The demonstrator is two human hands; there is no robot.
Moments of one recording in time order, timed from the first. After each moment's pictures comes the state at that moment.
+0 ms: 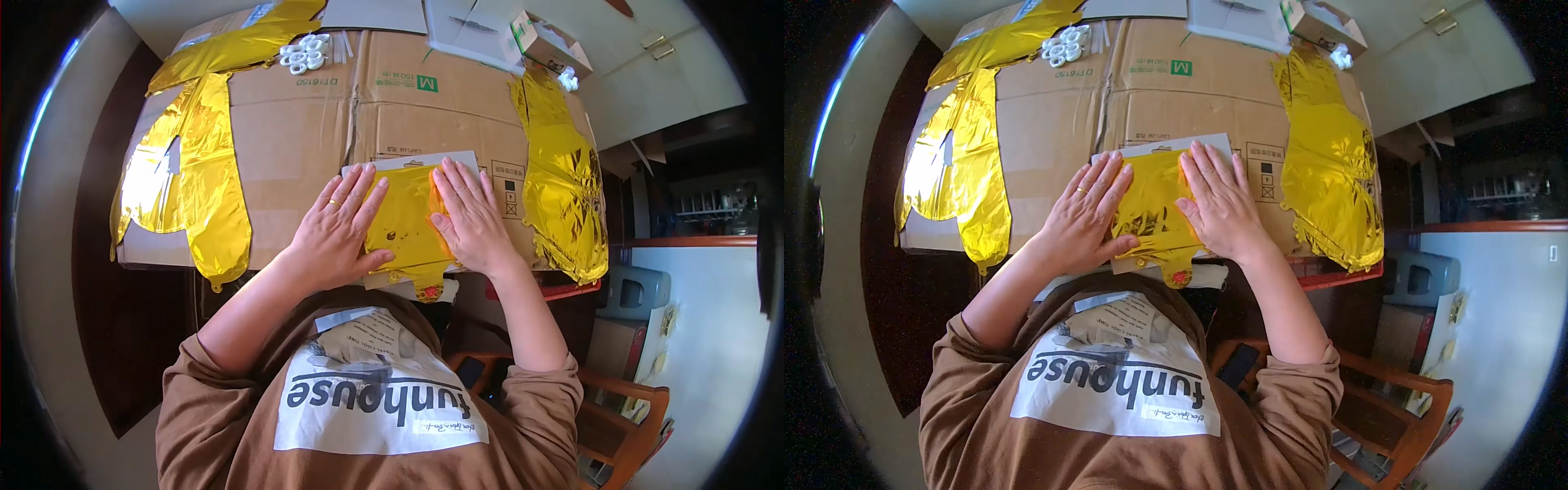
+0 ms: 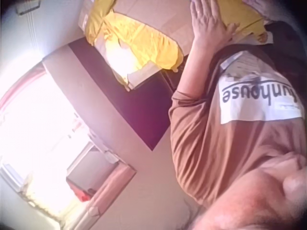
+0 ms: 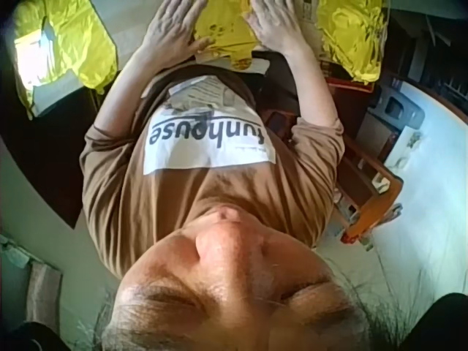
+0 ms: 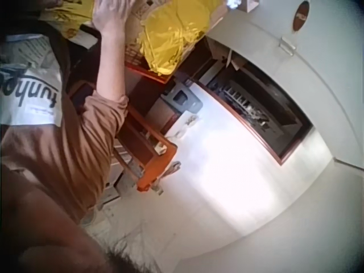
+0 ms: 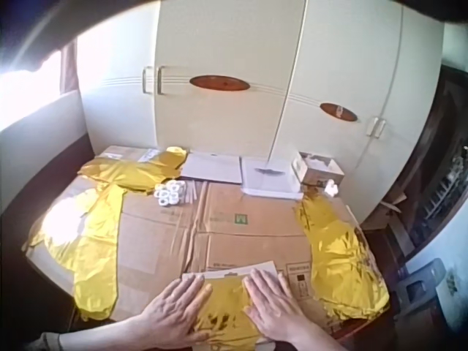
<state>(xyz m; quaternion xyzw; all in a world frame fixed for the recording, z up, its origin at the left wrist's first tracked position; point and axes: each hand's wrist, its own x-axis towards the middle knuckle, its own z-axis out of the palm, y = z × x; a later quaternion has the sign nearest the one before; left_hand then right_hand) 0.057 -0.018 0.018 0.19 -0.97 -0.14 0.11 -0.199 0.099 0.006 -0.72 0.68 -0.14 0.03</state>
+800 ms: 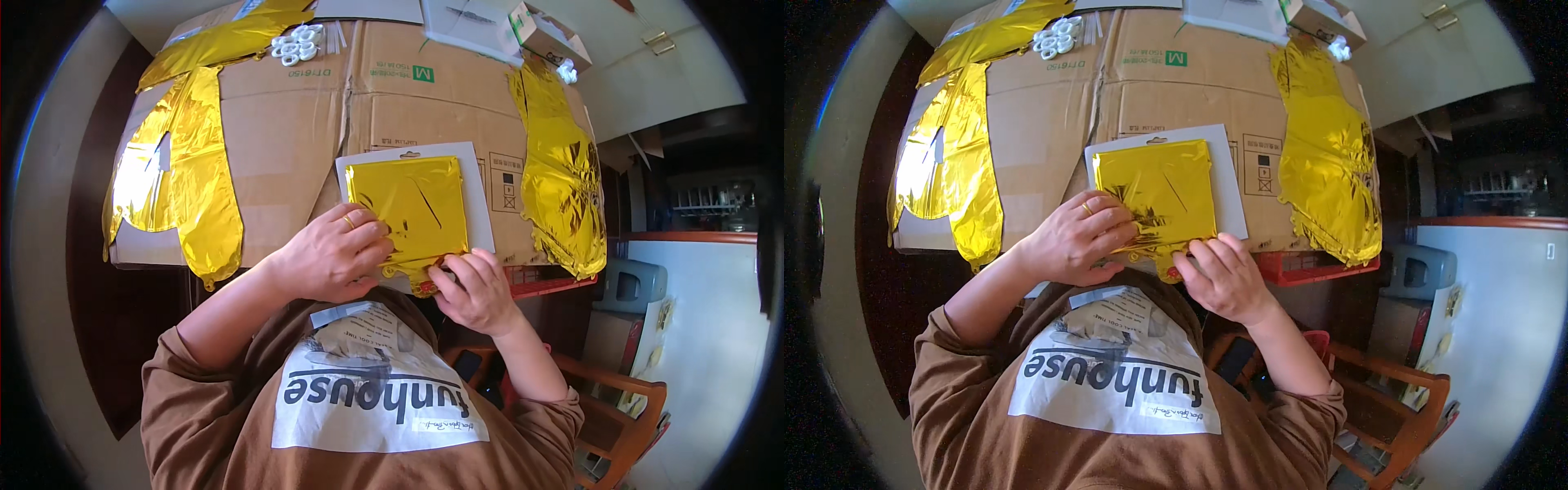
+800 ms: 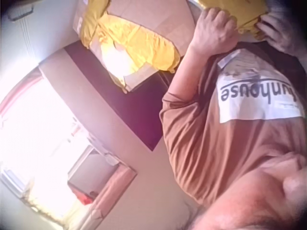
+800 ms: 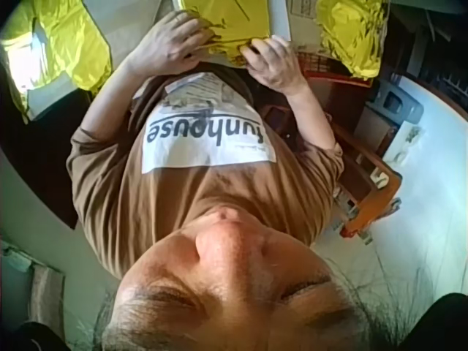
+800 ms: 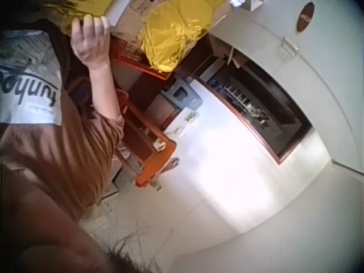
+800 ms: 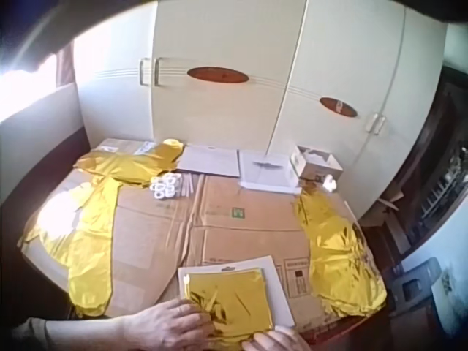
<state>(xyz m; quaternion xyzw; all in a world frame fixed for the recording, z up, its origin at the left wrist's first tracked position) 0.060 -0.021 0.036 -0.05 -0.96 -0.19 0.19 -0.165 0.188 0.015 -0.80 0.56 -0.19 -0.10</state>
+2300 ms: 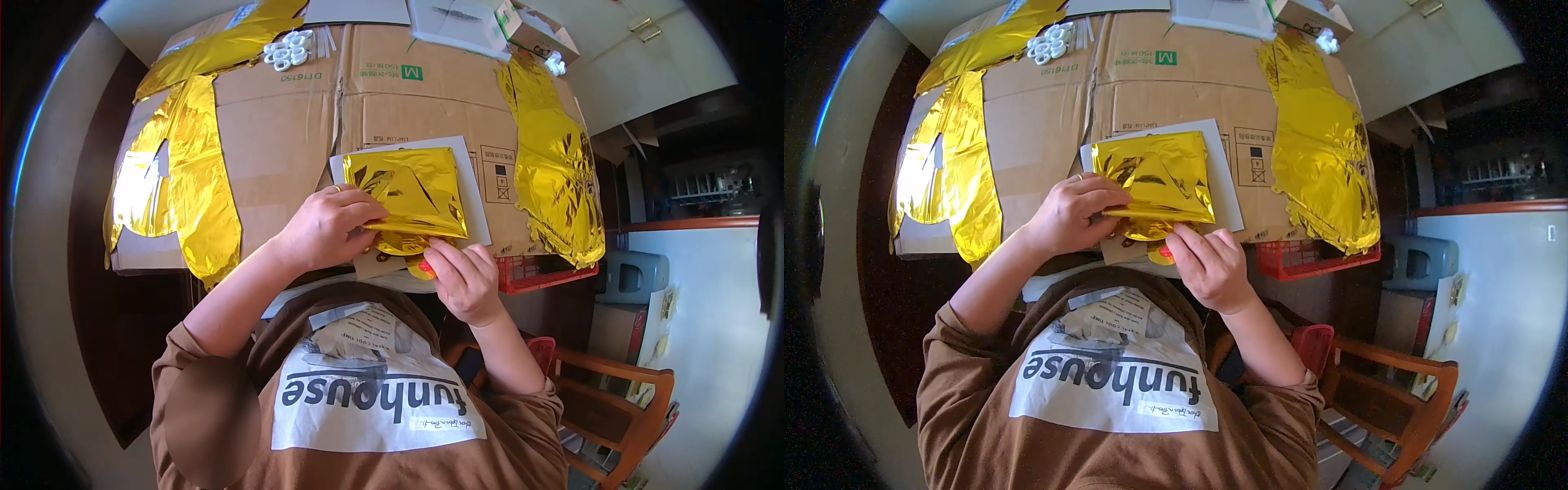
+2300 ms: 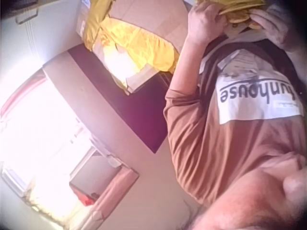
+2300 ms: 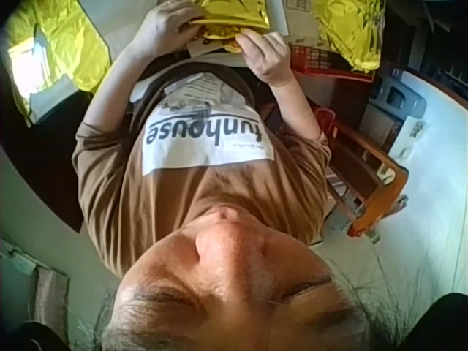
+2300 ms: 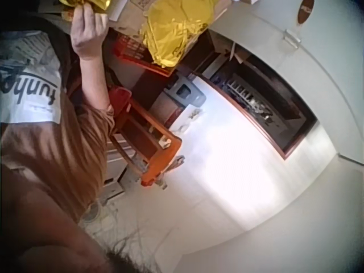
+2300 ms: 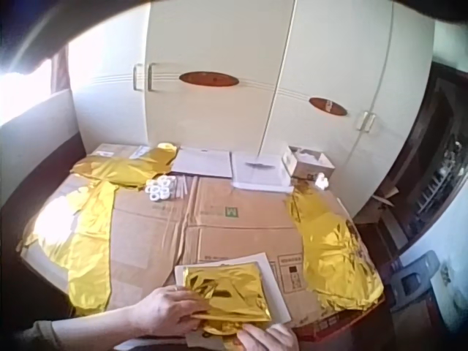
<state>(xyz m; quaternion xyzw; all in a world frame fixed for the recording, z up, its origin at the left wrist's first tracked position) 0.047 -0.035 0.022 0.06 -0.92 -0.31 0.25 -0.145 0.171 0.011 -0.74 0.59 -0.29 -0.14</state>
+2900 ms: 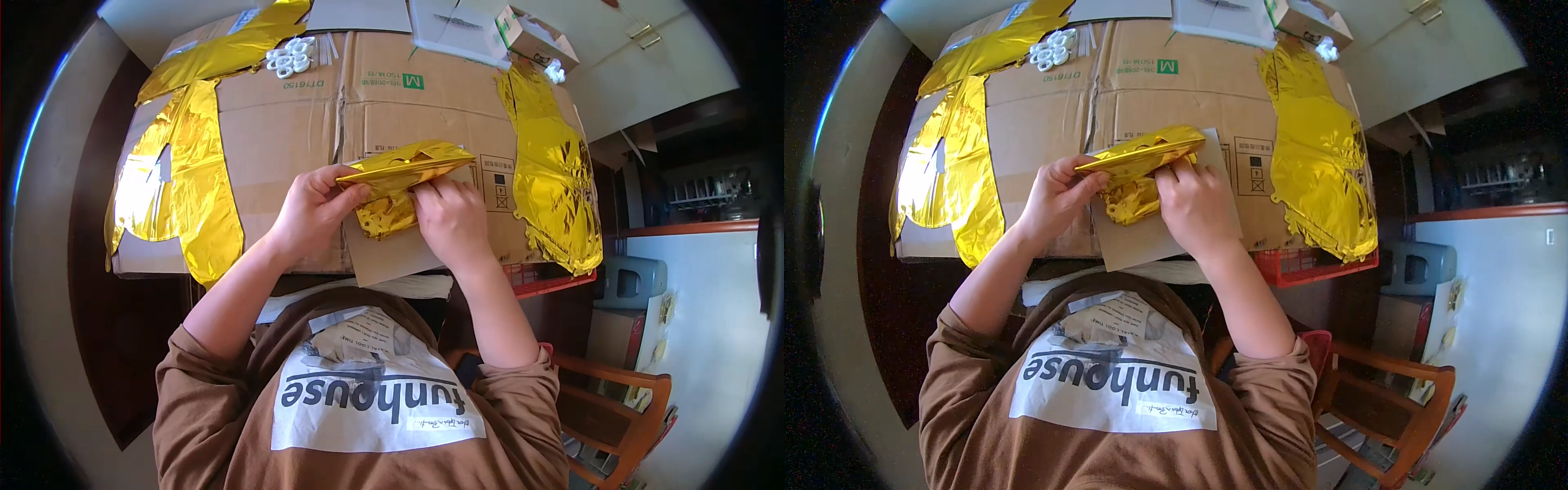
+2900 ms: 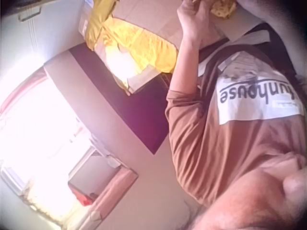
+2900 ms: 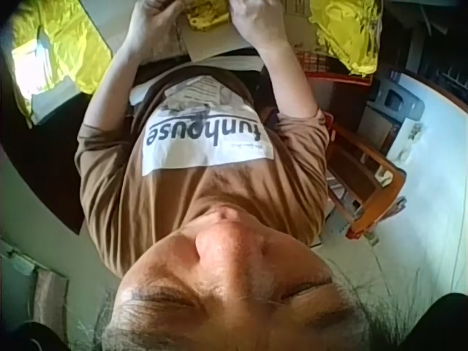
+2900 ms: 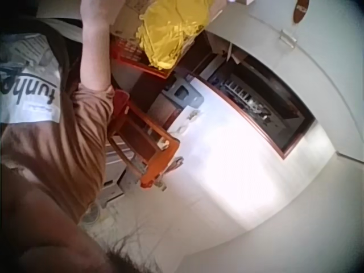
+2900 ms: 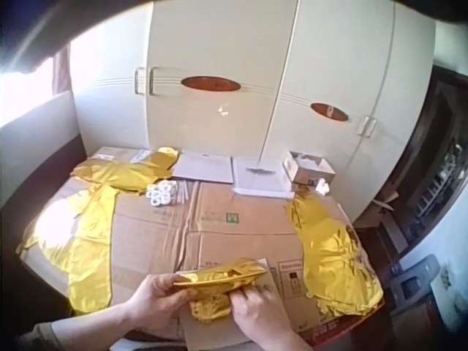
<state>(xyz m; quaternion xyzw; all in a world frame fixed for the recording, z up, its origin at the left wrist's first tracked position) 0.038 -0.045 0.027 0.25 -0.64 -0.68 0.26 -0.158 0.077 0.028 -0.69 0.68 -0.22 -0.14</state>
